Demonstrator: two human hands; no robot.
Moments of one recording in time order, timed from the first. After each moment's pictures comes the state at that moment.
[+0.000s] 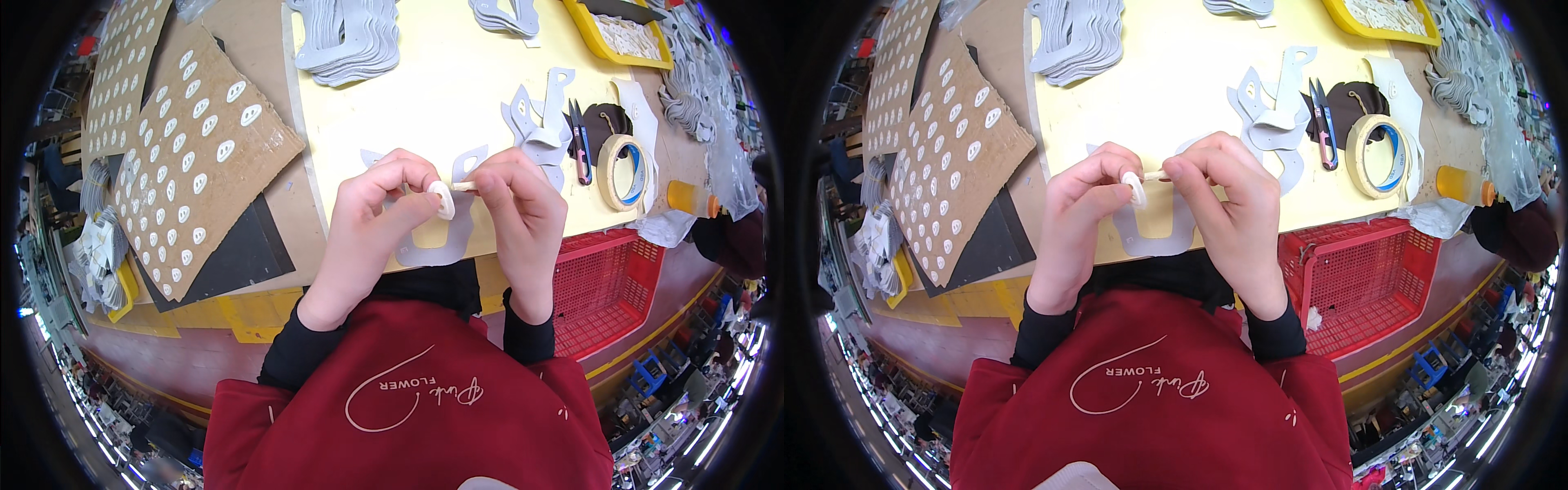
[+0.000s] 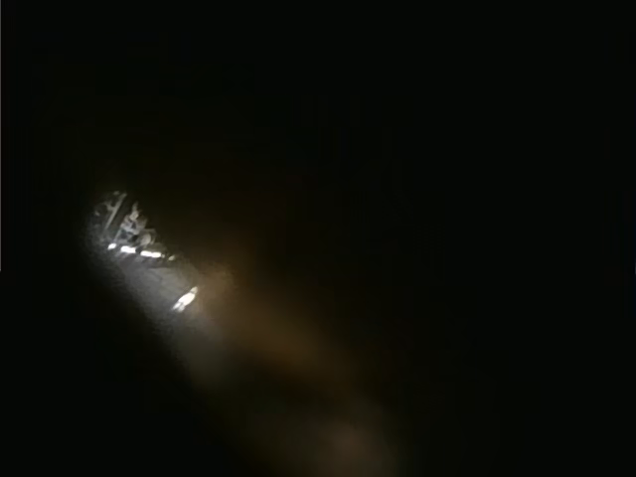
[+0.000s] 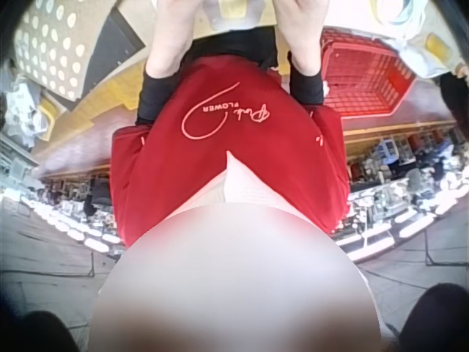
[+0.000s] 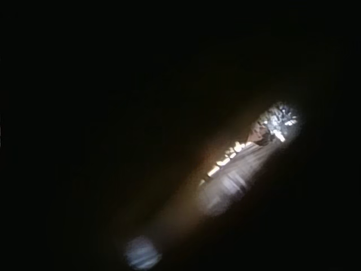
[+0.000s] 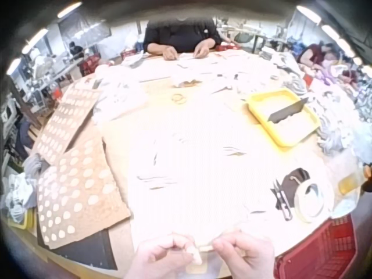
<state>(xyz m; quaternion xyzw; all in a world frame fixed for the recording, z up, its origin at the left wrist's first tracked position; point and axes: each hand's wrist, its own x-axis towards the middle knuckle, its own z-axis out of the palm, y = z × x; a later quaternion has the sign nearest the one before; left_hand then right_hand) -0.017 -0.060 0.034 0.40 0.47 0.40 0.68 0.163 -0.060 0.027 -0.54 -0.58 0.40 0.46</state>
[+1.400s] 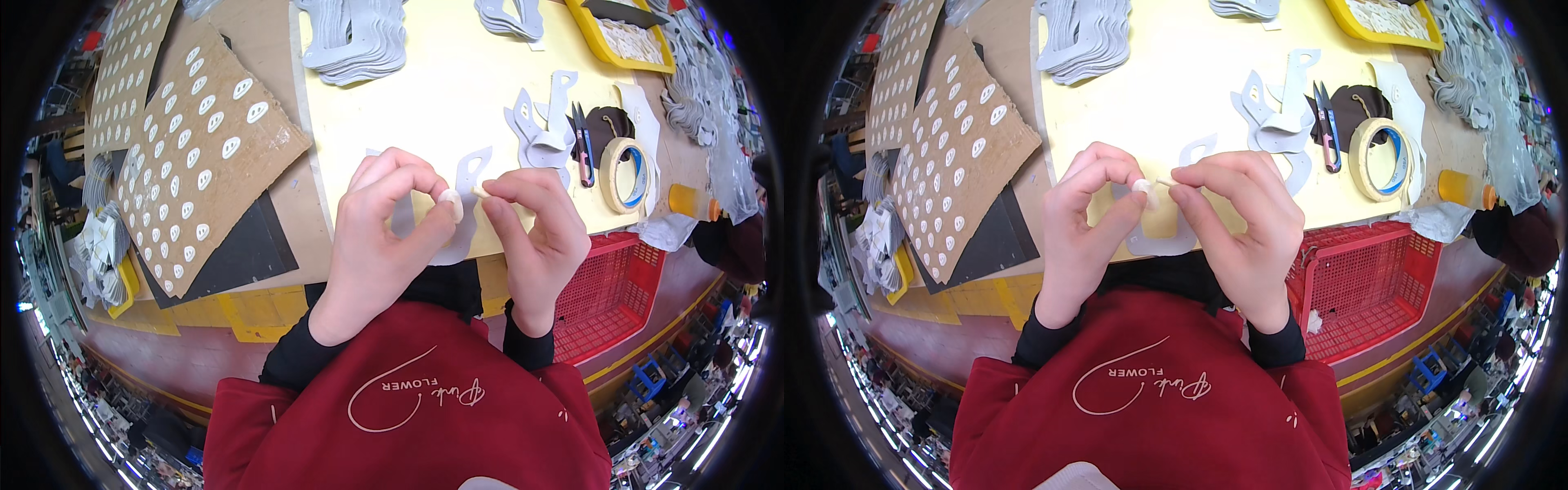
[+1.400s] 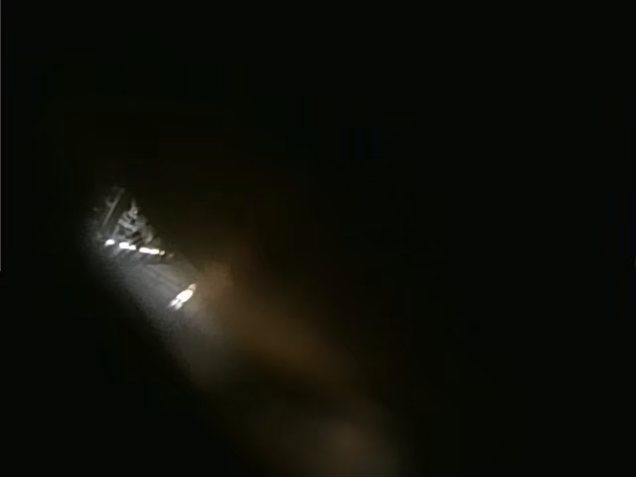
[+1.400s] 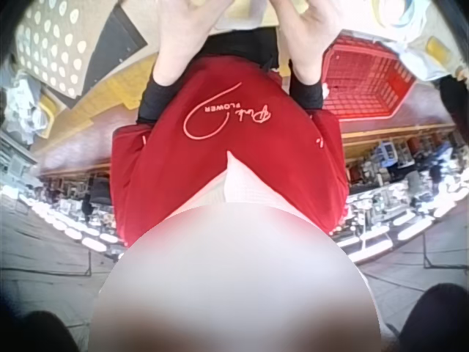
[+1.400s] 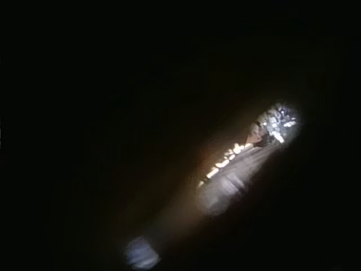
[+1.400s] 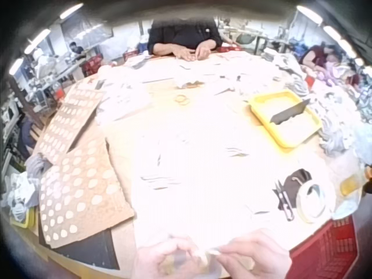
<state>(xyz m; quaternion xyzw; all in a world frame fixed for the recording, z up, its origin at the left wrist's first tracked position) -0.011 -0.066 0.040 0.57 0.53 0.40 0.47 0.163 -0.073 0.039 -0.53 -0.63 0.30 0.49</state>
